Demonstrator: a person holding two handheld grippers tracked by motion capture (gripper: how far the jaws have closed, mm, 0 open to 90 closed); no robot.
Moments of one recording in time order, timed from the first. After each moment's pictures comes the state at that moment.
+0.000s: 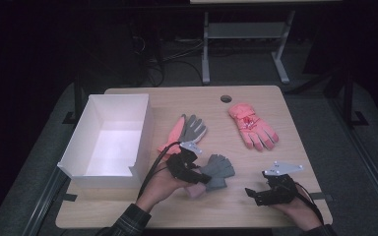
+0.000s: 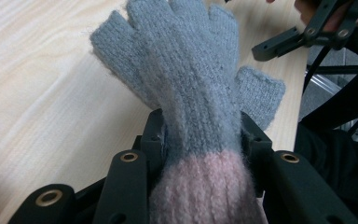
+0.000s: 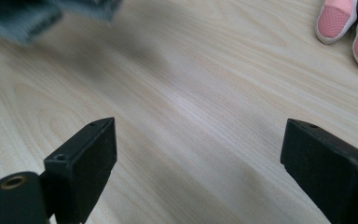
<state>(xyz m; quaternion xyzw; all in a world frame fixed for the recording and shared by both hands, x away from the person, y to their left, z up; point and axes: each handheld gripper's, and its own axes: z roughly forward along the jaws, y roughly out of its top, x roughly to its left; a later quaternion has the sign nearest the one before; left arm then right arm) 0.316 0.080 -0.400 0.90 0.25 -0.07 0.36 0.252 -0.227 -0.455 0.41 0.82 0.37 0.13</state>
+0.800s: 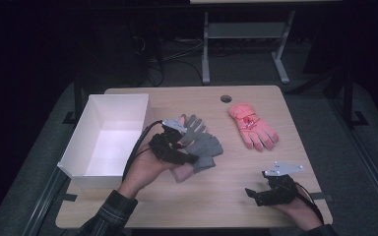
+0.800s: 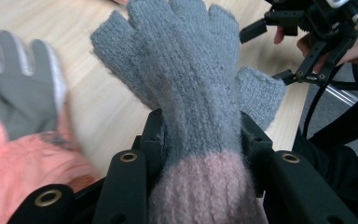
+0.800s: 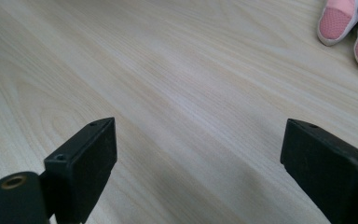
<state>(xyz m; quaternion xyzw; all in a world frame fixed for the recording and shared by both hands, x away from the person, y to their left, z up) 0.326 0.114 -0.327 0.89 0.28 -0.01 0.37 0.252 -0.228 -0.455 0.41 0.82 0.37 0.13</state>
